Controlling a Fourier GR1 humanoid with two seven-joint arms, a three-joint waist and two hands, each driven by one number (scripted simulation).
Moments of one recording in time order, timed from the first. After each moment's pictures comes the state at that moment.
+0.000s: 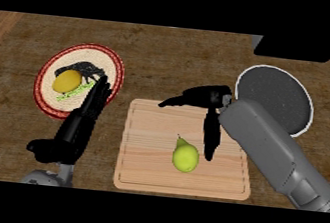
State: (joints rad) left arm -0.07 0.17 -0.27 -1.57 0.13 0.15 -0.11; right arm -0.88 -0.25 0.63 -0.89 0.13 0.81 0.02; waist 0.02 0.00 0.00
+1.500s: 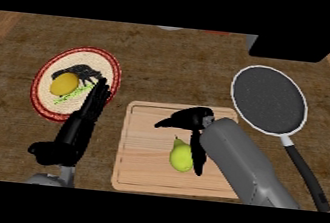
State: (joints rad) left arm -0.04 0.10 -0.21 -1.57 0.05 0.10 -0.11; right arm -0.75 -0.07 0.54 -0.80 0.60 0.81 -0.06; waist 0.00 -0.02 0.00
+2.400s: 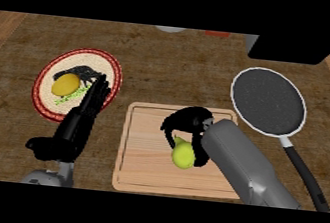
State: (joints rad) left arm -0.06 0.09 -0.18 -1.57 0.05 0.07 -0.10; right arm -0.76 -0.08 0.60 -0.76 0.79 0.63 -0.27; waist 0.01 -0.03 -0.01
